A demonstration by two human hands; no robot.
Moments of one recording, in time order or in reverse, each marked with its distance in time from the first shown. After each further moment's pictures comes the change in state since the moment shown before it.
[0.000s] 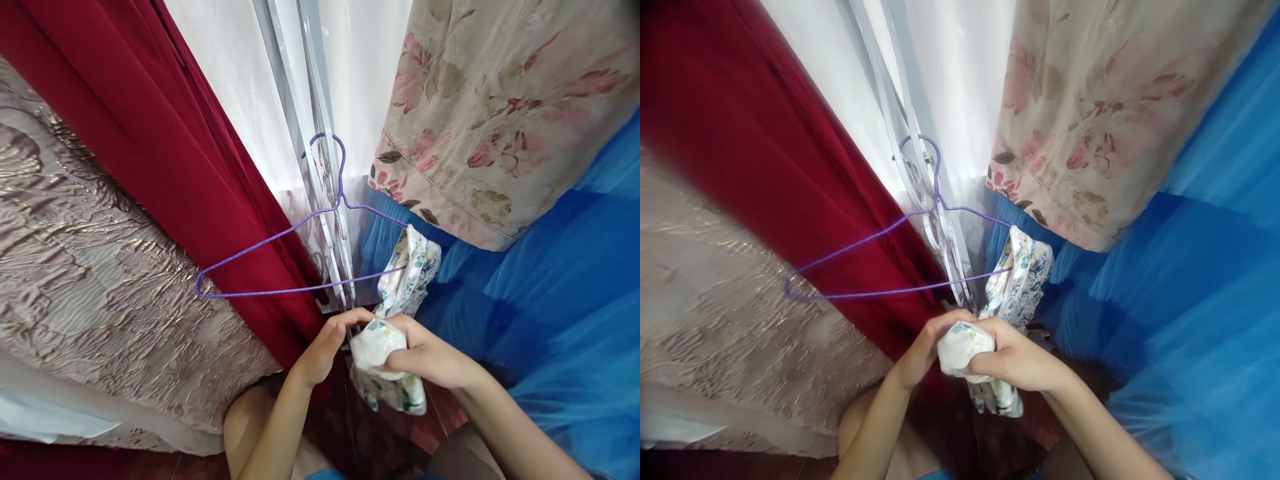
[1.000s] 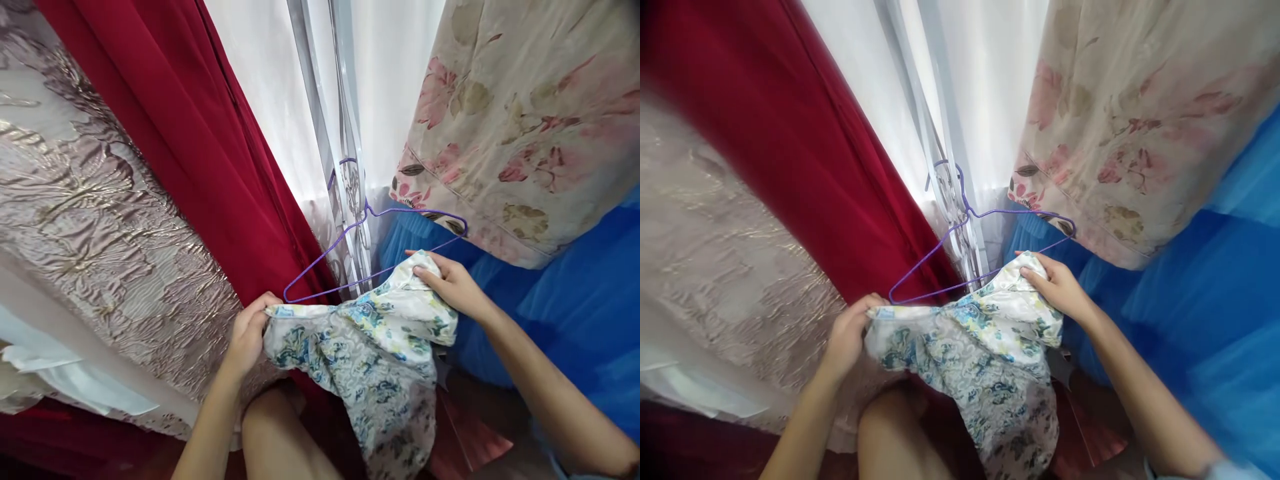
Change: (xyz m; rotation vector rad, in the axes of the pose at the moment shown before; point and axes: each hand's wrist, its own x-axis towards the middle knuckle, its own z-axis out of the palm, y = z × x) left_hand -0.079 0.045 -0.110 0.533 0.741 -0.025; right_hand 0.040 -0.019 -0.111 -0.758 0.537 -0.325
